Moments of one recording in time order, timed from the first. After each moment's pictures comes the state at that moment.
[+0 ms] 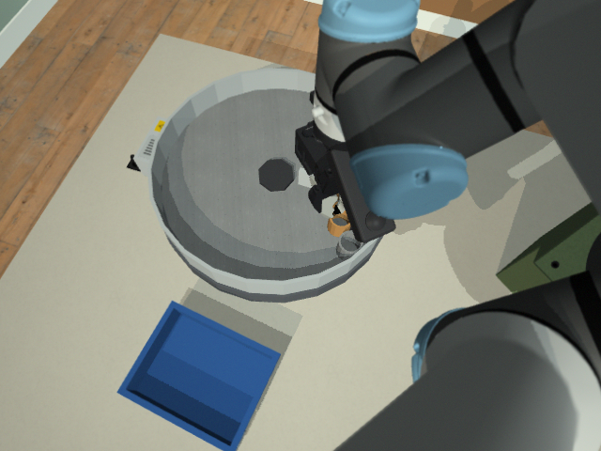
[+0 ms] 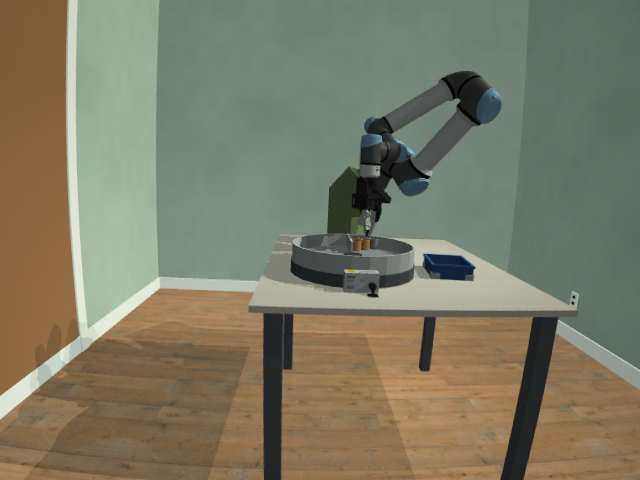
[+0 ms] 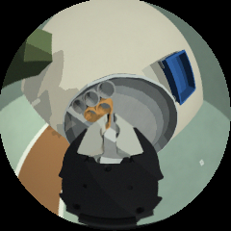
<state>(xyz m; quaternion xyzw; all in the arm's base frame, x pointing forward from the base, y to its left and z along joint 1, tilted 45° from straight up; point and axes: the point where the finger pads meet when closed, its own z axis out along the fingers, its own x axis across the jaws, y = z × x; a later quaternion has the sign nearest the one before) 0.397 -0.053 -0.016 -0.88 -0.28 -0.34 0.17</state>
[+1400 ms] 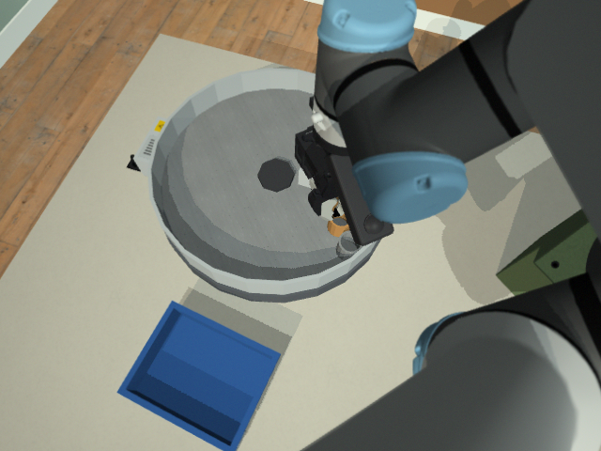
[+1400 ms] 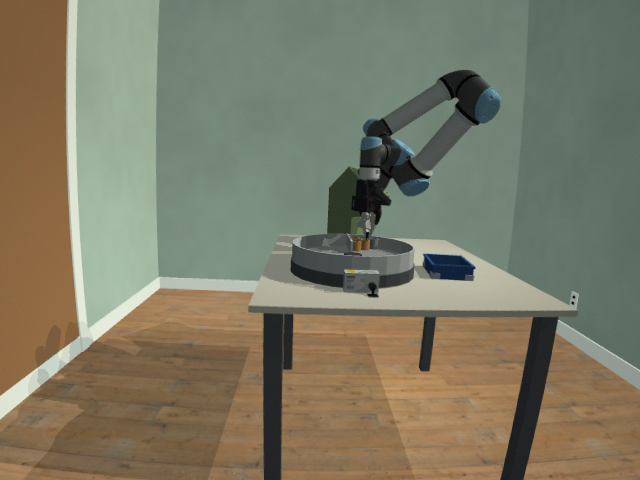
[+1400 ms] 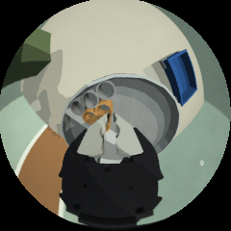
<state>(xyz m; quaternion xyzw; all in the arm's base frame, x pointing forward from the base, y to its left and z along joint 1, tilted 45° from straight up) 0.402 -0.048 -0.022 -0.88 -0.28 -0.34 0.17</state>
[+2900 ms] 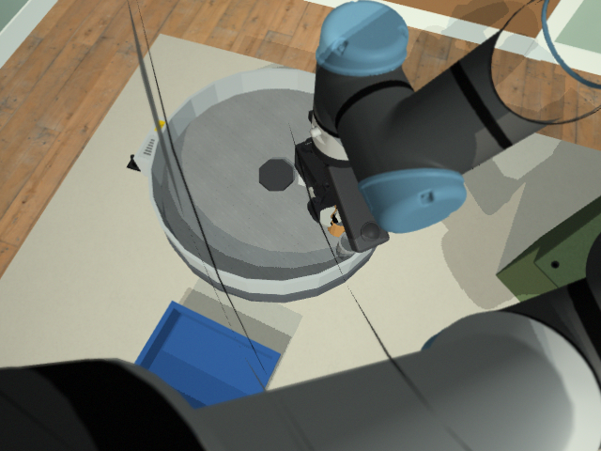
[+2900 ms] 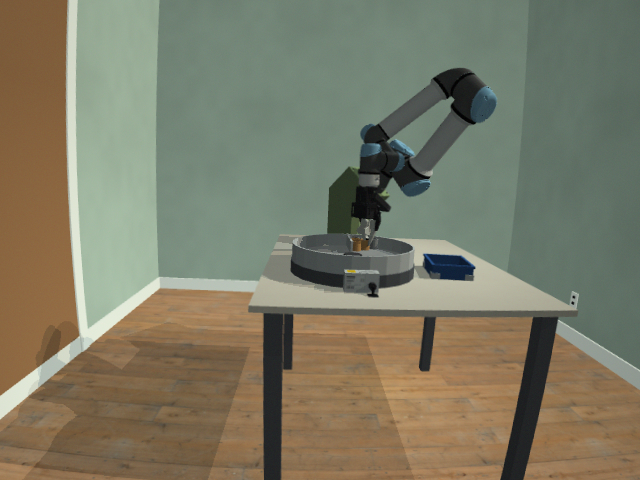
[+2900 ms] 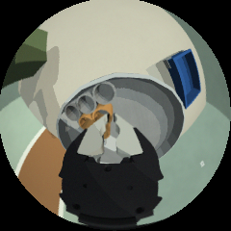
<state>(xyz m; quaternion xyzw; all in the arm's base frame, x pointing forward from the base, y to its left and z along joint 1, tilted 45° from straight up) 0.414 -0.036 -0.039 -0.88 -0.28 -0.34 0.17</state>
